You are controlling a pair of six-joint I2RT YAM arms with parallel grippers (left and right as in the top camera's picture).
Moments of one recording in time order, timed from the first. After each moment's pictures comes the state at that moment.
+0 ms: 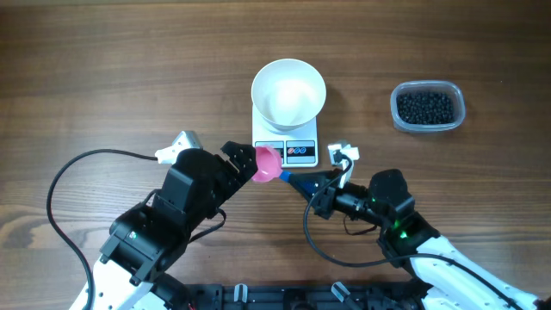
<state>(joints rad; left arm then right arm) -0.57 0.87 0.83 -0.70 -0.06 -1.24 0.56 1.10 0.26 0.58 -0.56 0.74</state>
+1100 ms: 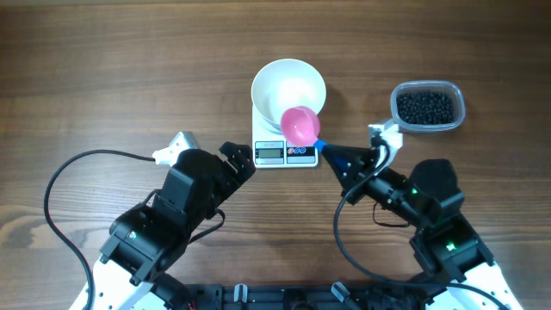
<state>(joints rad) -0.57 0.87 0.83 -0.72 -0.09 -1.23 0.42 0.75 0.53 0.00 -0.42 0.49</state>
